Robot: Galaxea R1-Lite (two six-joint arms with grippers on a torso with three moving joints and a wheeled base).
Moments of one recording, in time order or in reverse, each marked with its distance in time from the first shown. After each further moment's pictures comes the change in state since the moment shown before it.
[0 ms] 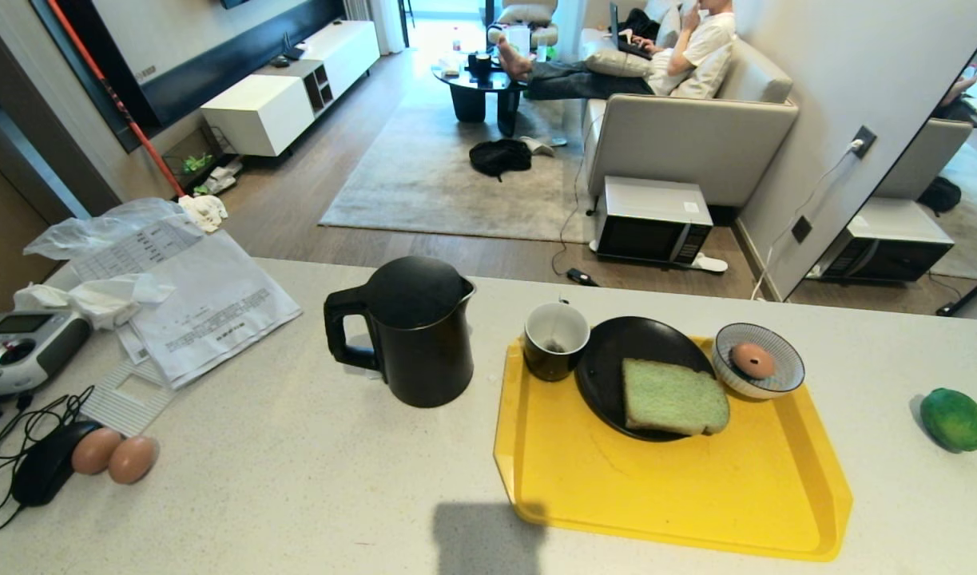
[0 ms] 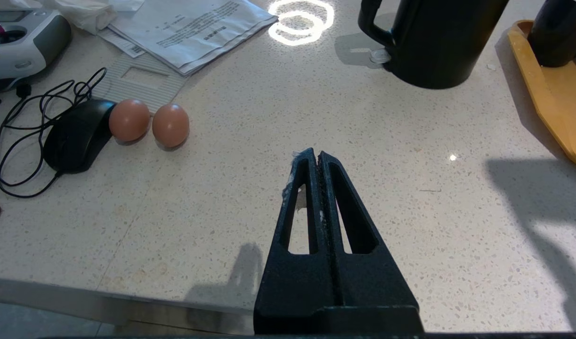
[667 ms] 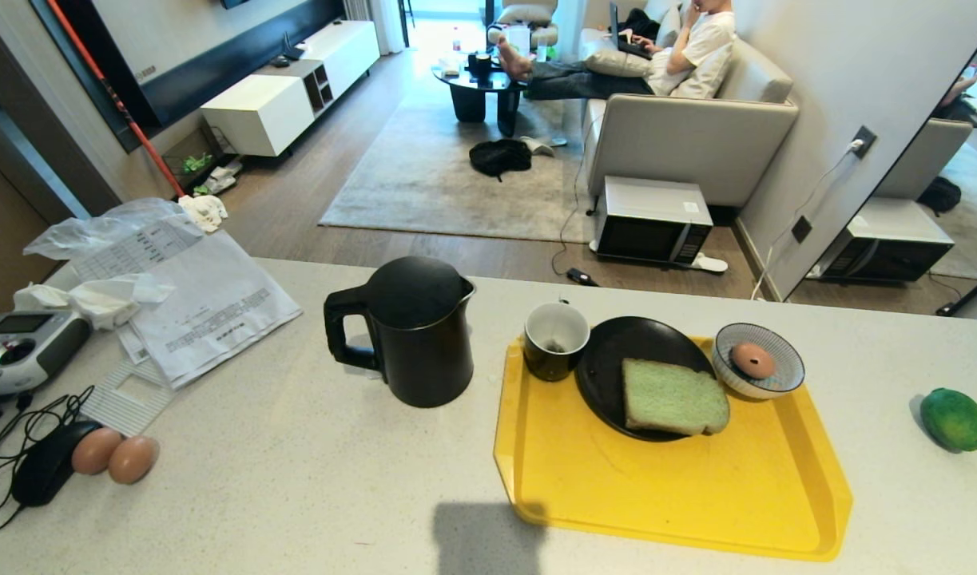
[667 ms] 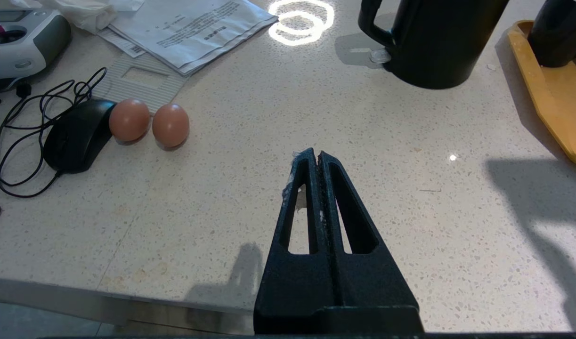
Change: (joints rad) left arm 0.000 0.000 0.000 0.000 0.000 -0.001; right arm 0.000 0.000 -0.003 0.003 -0.001 -0.001
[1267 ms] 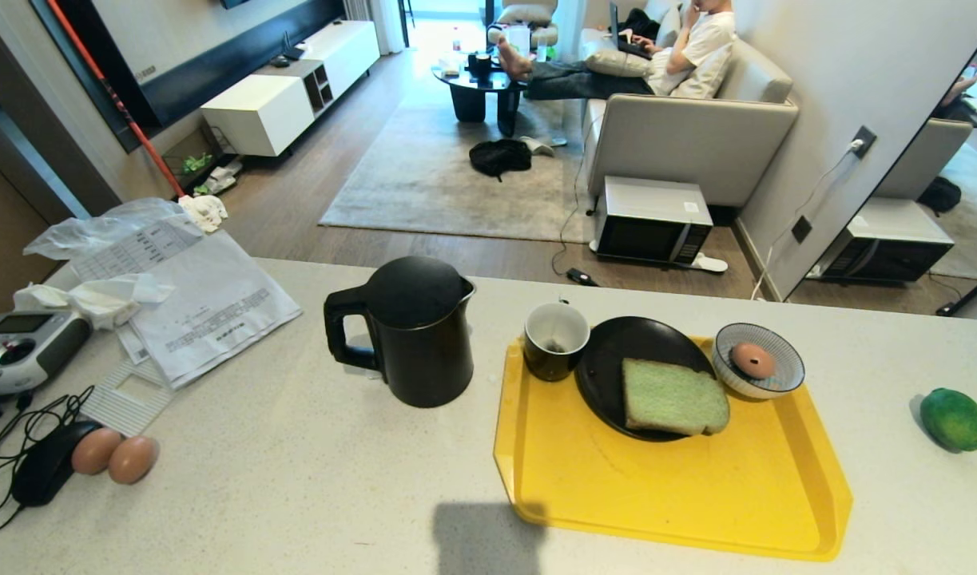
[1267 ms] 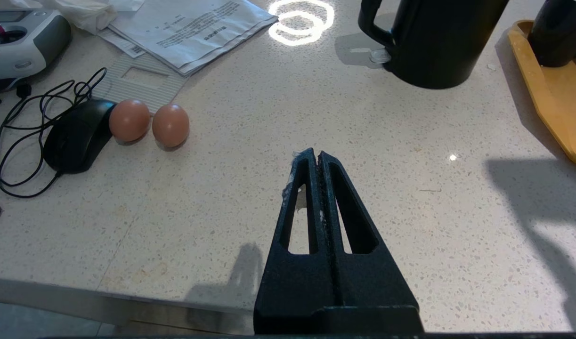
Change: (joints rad) left arm 0.000 0.000 0.000 0.000 0.000 0.001; right arm 0.000 0.000 0.005 -0.011 0.000 0.003
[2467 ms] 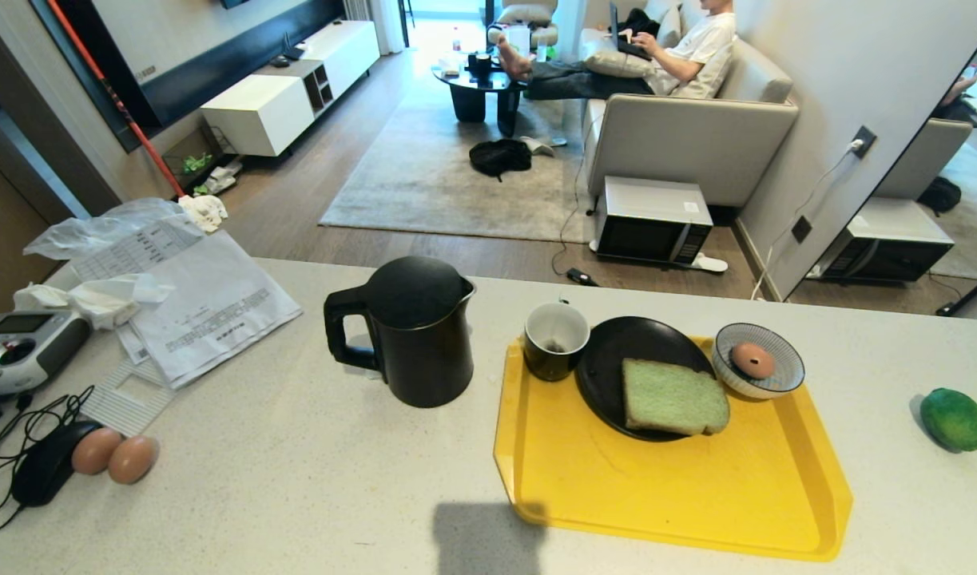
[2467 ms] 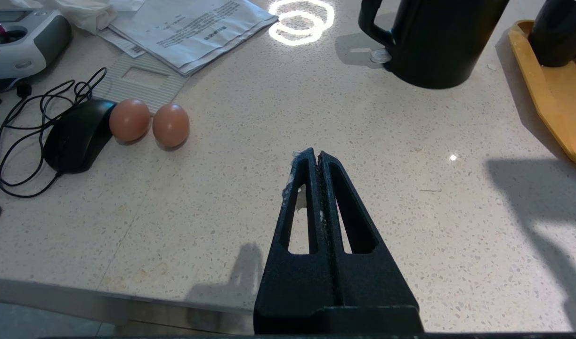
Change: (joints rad) left arm 0.000 0.000 0.000 0.000 0.000 0.000; right arm 0.000 0.000 0.000 0.000 -0.001 0.002
